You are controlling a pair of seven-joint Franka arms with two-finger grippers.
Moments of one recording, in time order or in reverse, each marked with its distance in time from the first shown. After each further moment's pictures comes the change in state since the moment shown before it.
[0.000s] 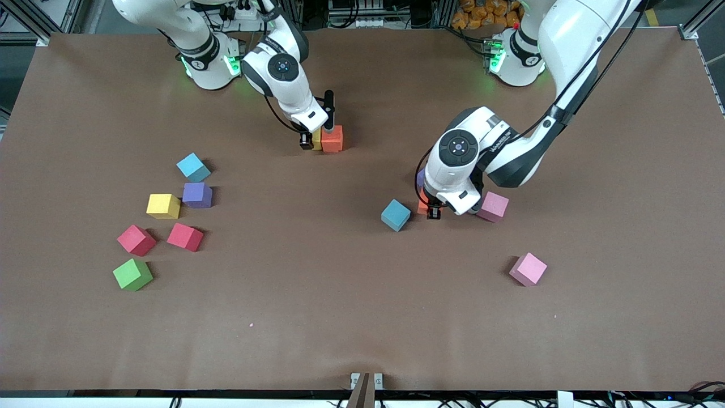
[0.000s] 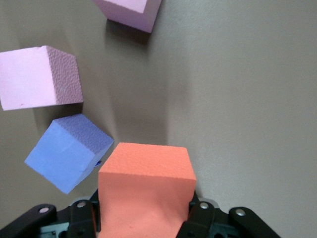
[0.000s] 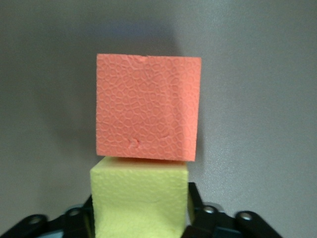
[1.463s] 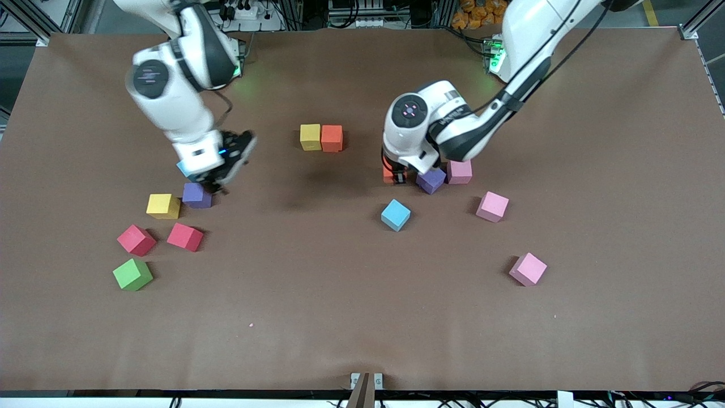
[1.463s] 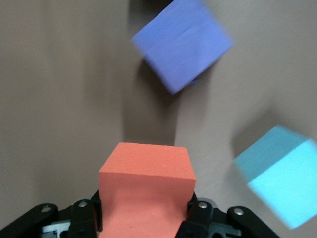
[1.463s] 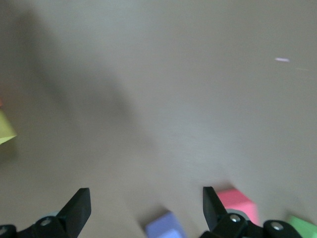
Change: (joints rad) left arm -0.153 0.016 -0.076 -0.096 -0.018 0.095 -0.436; right arm -0.603 -0.241 0.020 0.336 0.000 -0.400 -0.027
